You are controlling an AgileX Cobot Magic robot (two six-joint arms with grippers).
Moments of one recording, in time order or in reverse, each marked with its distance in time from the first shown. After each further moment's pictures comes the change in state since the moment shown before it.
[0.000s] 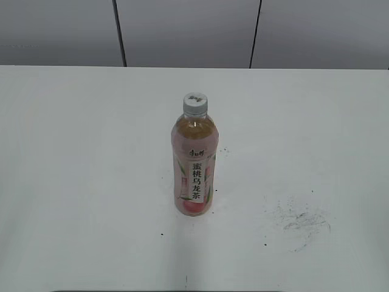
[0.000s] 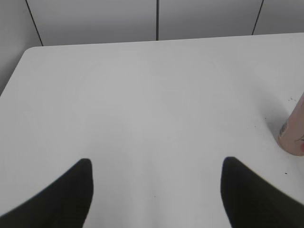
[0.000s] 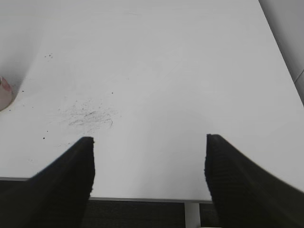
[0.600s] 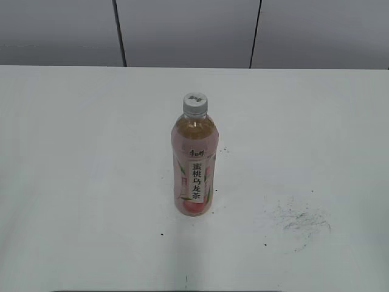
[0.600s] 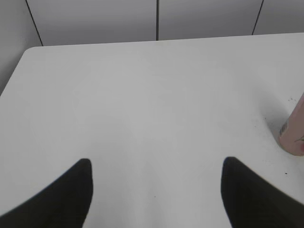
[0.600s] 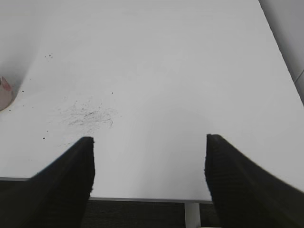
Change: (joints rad) left arm 0.000 0.000 0.000 0.000 0.000 0.000; right arm 0.000 0.000 0.000 0.000 0.000 0.000
